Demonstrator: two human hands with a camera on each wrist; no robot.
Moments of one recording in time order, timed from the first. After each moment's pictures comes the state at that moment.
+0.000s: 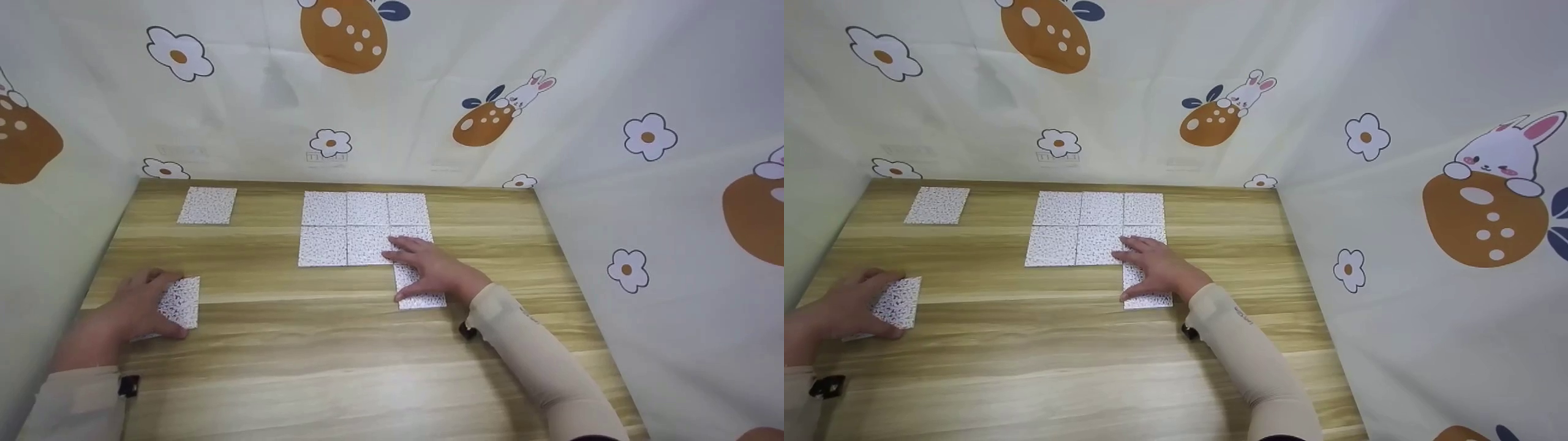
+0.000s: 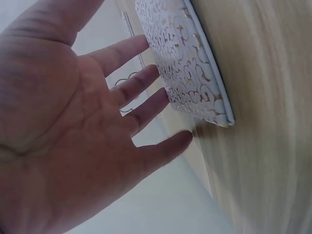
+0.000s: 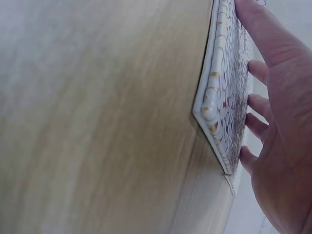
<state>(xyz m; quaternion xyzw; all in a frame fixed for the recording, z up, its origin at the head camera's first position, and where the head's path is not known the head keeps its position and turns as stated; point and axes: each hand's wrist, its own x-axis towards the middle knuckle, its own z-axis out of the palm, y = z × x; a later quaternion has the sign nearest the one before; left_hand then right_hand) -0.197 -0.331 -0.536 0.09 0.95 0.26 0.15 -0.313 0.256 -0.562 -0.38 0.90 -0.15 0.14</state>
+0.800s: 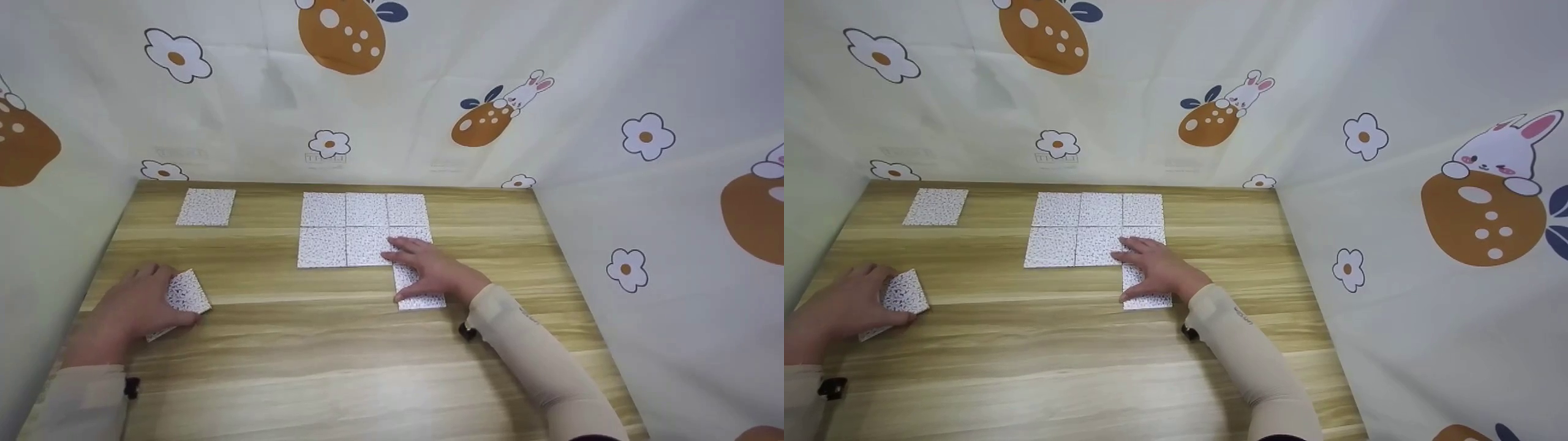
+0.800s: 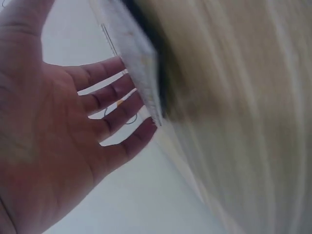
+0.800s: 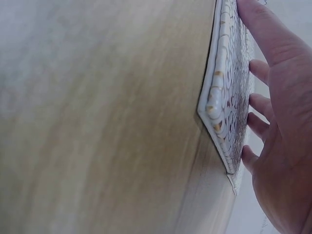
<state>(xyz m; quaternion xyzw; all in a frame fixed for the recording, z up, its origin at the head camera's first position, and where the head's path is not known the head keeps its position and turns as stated) -0.211 -0.325 -0.549 0.09 0.98 0.16 0.08 -0.313 0.257 -0.564 -0.39 0.90 -0.15 0.13</state>
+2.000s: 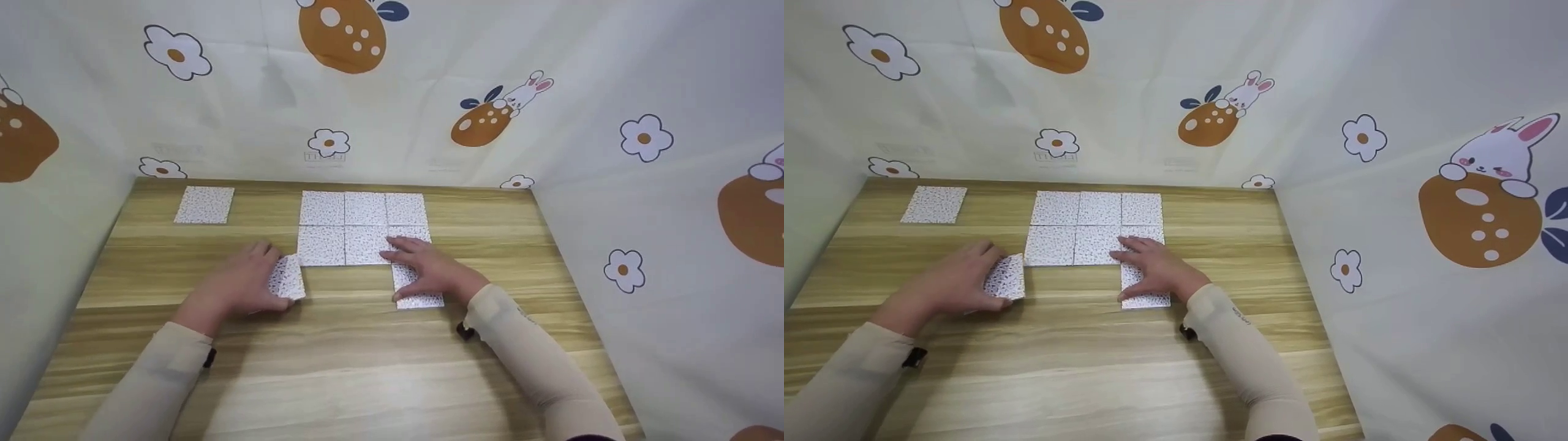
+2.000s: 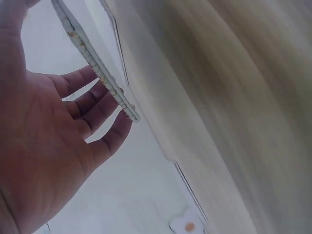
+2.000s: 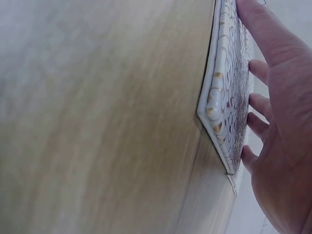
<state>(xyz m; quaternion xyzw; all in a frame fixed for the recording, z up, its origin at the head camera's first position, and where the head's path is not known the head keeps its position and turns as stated) -0.250 -0.178 -0.536 0.24 0.96 0.16 0.06 -0.314 0.257 -0.564 -0.39 0.90 -0.16 0.13</state>
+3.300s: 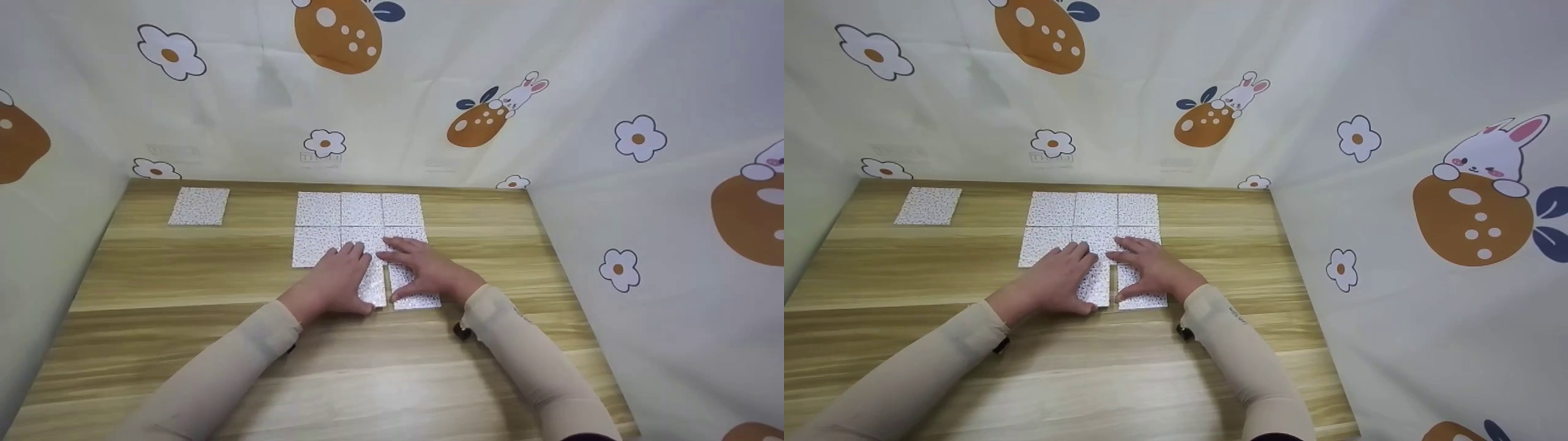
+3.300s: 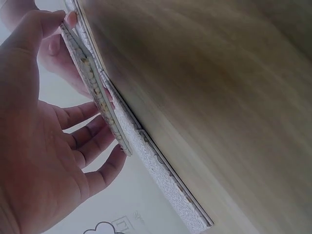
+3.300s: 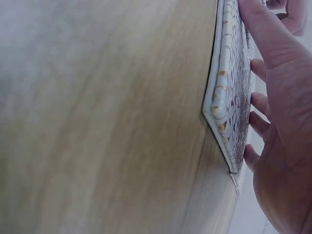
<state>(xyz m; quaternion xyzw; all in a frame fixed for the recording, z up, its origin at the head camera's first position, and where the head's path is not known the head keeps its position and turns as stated) -0.272 -0.020 -0.549 0.36 0.93 0.06 0.03 -0.315 0.257 -0.565 -0.40 0.90 -0.14 0.12</state>
